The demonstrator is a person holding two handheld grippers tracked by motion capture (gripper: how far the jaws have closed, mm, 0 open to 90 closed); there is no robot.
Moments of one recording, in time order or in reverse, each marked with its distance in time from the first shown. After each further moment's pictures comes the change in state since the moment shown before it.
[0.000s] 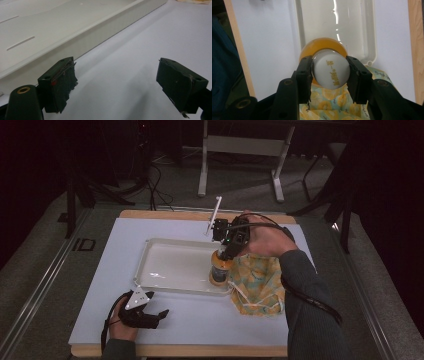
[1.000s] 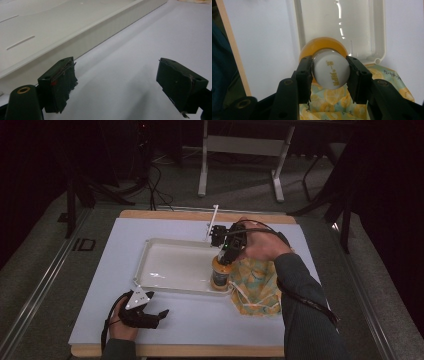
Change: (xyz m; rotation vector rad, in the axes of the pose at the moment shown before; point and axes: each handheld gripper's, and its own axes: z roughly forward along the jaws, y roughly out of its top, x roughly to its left) left arm 0.000 0.000 0.001 0.001 0.003 -0.003; right arm -0.003 -0.003 0.028 0.043 0.014 0.009
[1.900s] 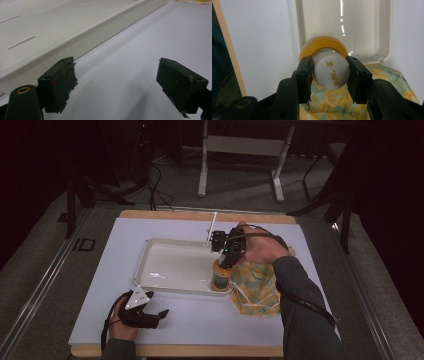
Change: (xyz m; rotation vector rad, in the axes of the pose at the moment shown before) left arm 0.000 0.000 0.000 -0.004 -0.001 -0.004; right arm 0.002 -0.003 0.015 0.024 -0.002 -0.036
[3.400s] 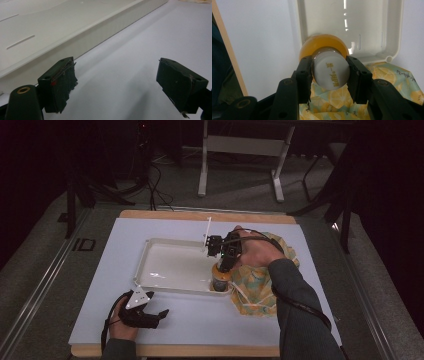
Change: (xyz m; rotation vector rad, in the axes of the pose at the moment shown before) left arm 0.000 0.000 0.001 0.010 0.002 0.001; right arm 0.005 0.006 0.014 0.053 0.009 0.010
